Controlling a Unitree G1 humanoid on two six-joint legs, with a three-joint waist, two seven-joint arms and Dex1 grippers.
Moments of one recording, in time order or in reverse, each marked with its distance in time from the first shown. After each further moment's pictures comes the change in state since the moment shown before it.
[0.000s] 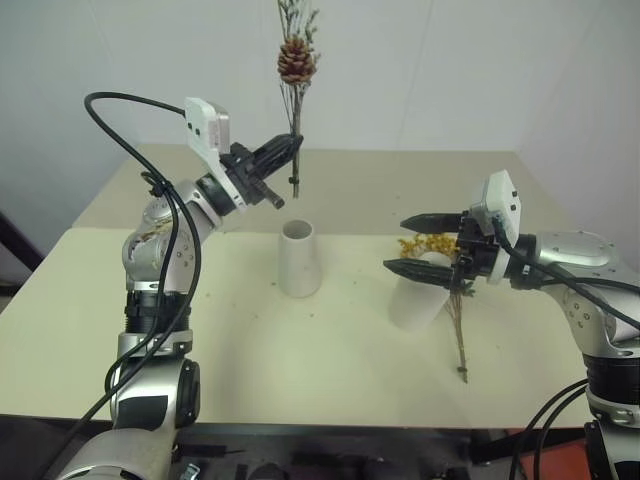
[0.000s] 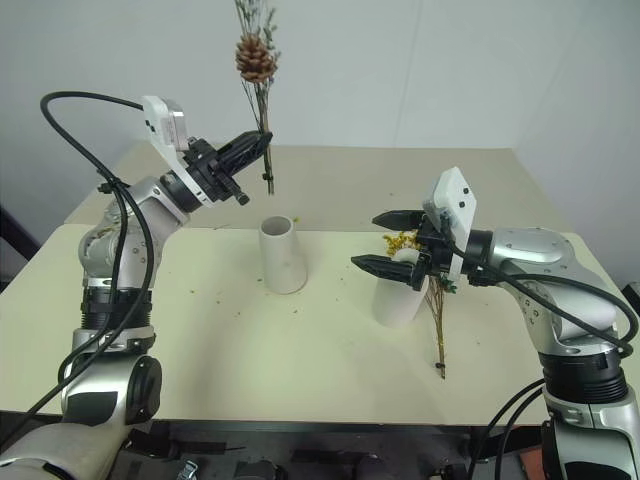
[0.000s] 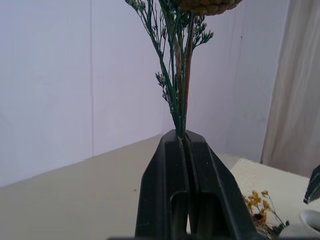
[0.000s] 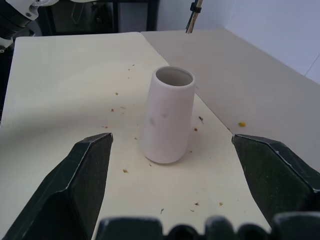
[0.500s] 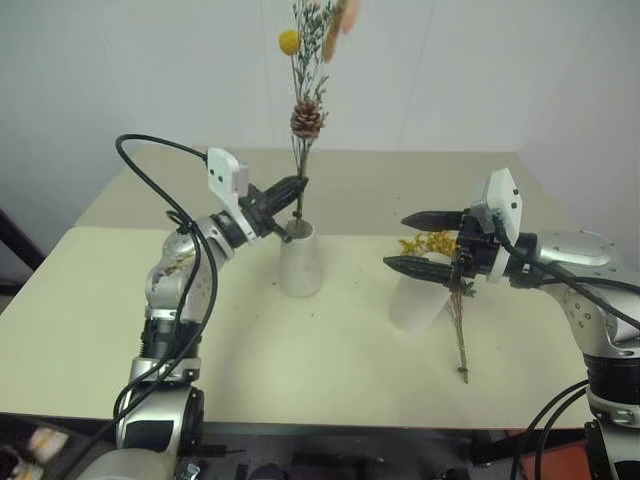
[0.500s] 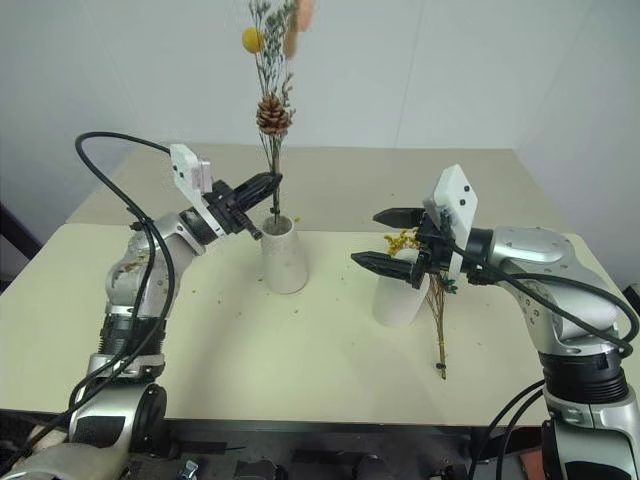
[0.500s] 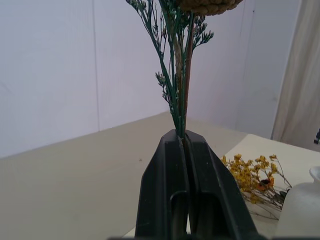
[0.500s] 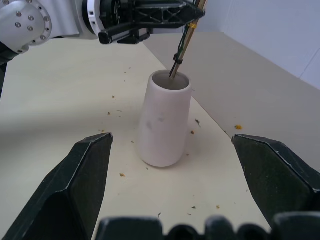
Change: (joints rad) left arm 0.136 -0.053 -0.050 -0.011 0.064 -0.106 0.029; right arm -0.004 -0.002 -0.001 0.000 0.005 0.001 -0.017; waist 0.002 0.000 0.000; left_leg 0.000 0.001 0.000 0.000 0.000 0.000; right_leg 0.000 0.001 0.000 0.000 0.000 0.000
